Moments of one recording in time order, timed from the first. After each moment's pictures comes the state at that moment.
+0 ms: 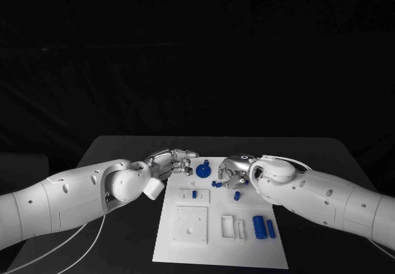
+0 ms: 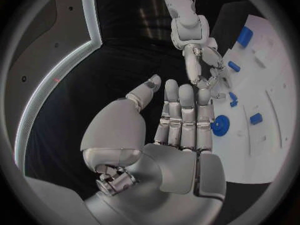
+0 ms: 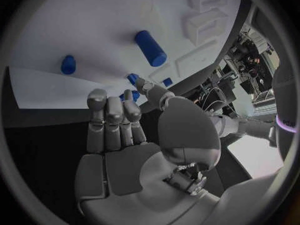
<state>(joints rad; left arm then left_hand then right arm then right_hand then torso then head) 1.18 -0.79 -0.07 1.37 0.08 0.09 0.14 1.08 -0.11 0.49 -0.26 0.06 0.95 0.11 0.30 0.60 1.15 0.00 0.77 0.55 1.01 -0.08 1.25 0.41 0.01 0.81 -0.09 0.80 1.31 1.18 -0.48 -0.09 1.12 -1.63 -0.13 -0.02 1.08 -0.15 0.69 -0.20 0.12 0.94 0.11 0.32 0.39 1.15 0.02 1.29 1.05 1.21 -0.09 1.18 1.30 0.20 1.16 -0.05 1.01 1.31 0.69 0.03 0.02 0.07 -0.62</state>
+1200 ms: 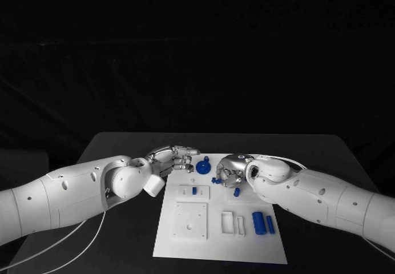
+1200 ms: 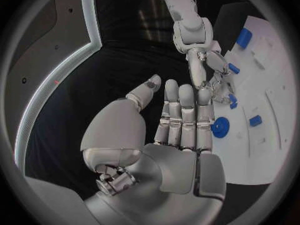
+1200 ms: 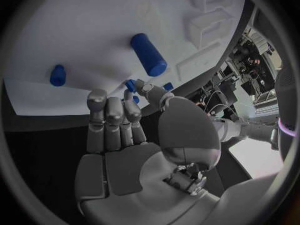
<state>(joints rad) 1.18 -0.80 -0.07 1.39 0.06 0.08 0.14 1.08 -0.11 0.50 -0.27 0.06 0.95 0.11 0.30 0.60 1.15 0.00 0.77 0.55 1.01 -0.08 1.25 0.41 0.01 0.81 -0.09 0.80 1.31 1.16 -0.45 -0.10 1.09 -1.64 -0.12 -0.03 1.07 -0.15 0.72 -0.19 0.12 0.94 0.11 0.32 0.39 1.16 0.01 1.29 1.06 1.21 -0.09 1.19 1.29 0.20 1.17 -0.05 1.02 1.31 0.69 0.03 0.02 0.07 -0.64</state>
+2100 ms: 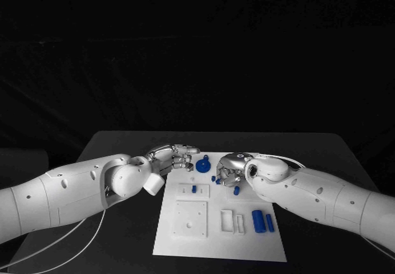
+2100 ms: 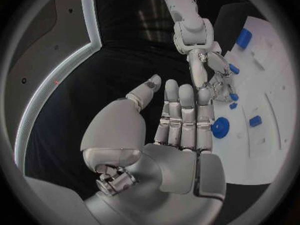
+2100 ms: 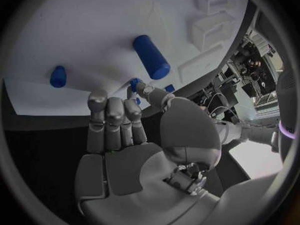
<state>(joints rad) 1.18 -0.80 -0.07 1.39 0.06 0.08 0.13 1.08 -0.11 0.50 -0.27 0.06 0.95 0.11 0.30 0.60 1.15 0.00 0.77 0.55 1.01 -0.08 1.25 0.41 0.01 0.81 -0.09 0.80 1.31 1.16 -0.44 -0.10 1.08 -1.66 -0.12 -0.04 1.06 -0.13 0.80 -0.14 0.06 1.01 0.09 0.36 0.42 1.16 -0.01 1.27 1.07 1.21 -0.11 1.19 1.28 0.19 1.17 -0.06 1.03 1.31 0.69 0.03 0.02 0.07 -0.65</state>
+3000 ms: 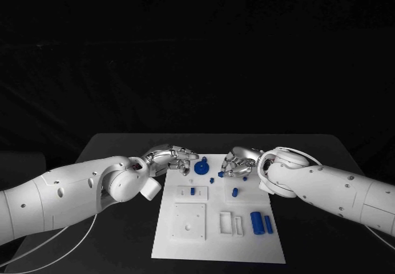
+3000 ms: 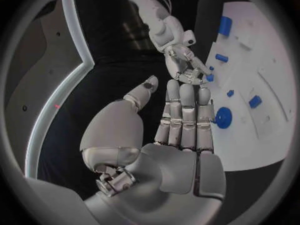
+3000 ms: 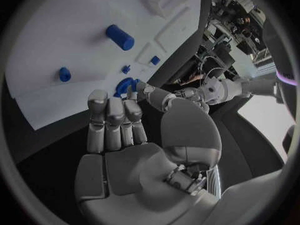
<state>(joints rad) 1.19 -0.82 -0.07 1.42 -0.17 0.02 0.16 1.02 -0.12 0.50 -0.24 0.06 0.90 0.13 0.27 0.59 1.12 0.02 0.76 0.54 0.99 -0.07 1.23 0.40 0.01 0.80 -0.09 0.79 1.31 1.21 -0.58 -0.07 1.21 -1.25 -0.10 -0.04 1.05 -0.12 0.83 -0.16 0.06 1.03 0.08 0.37 0.43 1.18 -0.02 1.27 1.08 1.22 -0.11 1.20 1.28 0.19 1.17 -0.06 1.03 1.31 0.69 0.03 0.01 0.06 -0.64</state>
